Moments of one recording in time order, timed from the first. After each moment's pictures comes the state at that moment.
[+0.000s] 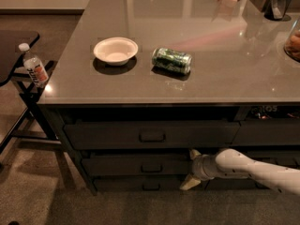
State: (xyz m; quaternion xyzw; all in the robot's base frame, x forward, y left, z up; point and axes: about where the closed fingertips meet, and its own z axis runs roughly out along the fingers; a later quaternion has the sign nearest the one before) arm 0.542 -0.169 0.391 -0.60 0.73 0.10 0.30
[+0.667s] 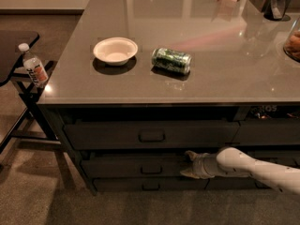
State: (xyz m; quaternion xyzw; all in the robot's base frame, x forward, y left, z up) arm 0.542 -0.169 0.392 -0.60 0.73 0.10 0.30
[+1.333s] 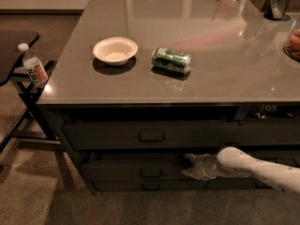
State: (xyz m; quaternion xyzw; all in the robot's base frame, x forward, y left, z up) arm 0.542 -0.171 0.407 -0.60 0.73 0.10 0.30
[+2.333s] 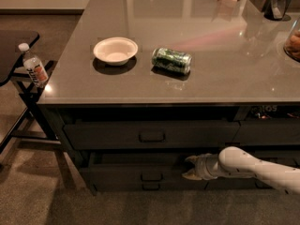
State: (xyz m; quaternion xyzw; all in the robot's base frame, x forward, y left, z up) arm 0.534 -0.175 0.410 -0.60 0.74 0.10 0.30
